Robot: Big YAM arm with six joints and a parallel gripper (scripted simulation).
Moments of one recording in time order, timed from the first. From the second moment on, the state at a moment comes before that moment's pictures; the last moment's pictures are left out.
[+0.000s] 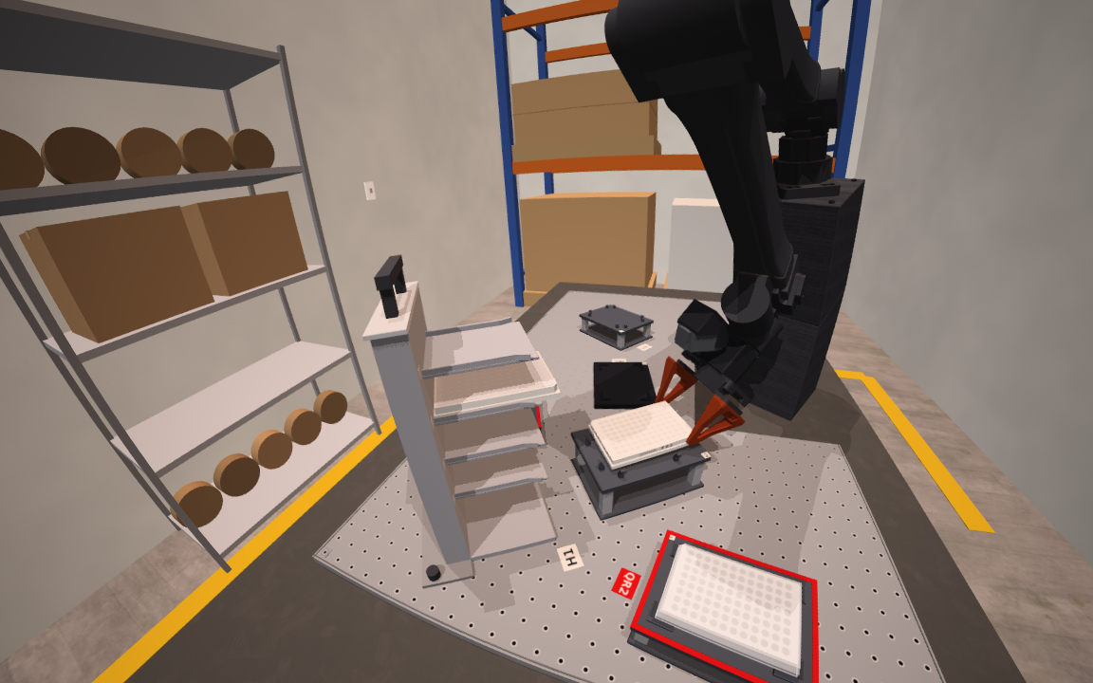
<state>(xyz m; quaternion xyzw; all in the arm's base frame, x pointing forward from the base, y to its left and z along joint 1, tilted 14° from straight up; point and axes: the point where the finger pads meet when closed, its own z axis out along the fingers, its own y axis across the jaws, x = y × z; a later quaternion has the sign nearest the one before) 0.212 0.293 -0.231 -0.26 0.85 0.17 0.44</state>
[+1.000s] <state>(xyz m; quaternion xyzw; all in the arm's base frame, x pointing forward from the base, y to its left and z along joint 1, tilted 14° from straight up) 0.215 0.300 -0.239 -0.25 0.84 0.17 0.44</state>
